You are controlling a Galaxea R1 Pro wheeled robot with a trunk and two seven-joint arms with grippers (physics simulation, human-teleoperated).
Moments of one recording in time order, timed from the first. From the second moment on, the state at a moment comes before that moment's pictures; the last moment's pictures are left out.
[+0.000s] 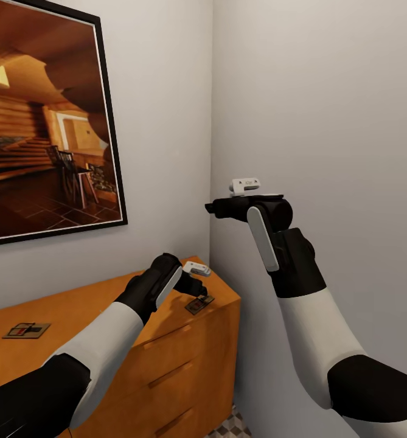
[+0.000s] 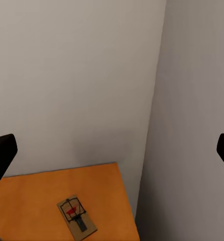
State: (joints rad) left arm -1.01 -0.17 -0.39 -0.71 0.16 1.02 -0.11; right arm -1.07 0.17 0.24 -1.38 -0.22 1.04 -0.11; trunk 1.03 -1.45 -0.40
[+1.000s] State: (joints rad) left arm -1.01 -0.17 -0.48 -0.71 0.16 1.03 -0.12; right arm -1.07 0.17 0.24 -1.38 -0.22 1.04 -0.11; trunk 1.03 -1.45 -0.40
